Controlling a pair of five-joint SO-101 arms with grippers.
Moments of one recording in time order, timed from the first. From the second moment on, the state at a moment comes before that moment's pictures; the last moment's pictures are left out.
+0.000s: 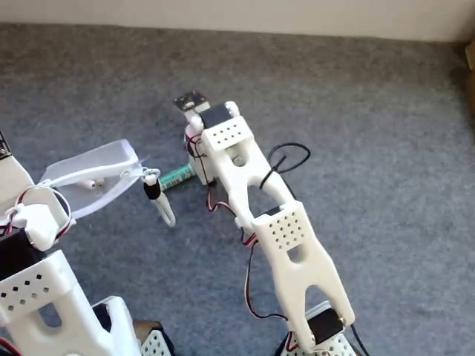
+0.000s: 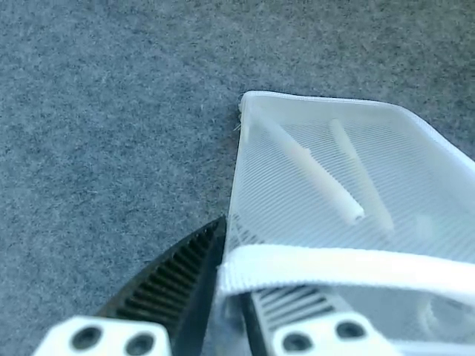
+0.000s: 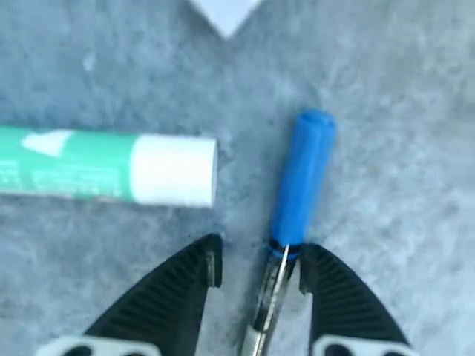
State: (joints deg) left arm -37.5 -54.1 36.6 78.4 6.7; right arm -31.9 59.6 -58.6 91.8 7.9
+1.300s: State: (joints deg) left arm -37.5 -54.1 36.6 78.4 6.7; right arm -29.4 62.6 -72.5 98.7 7.9
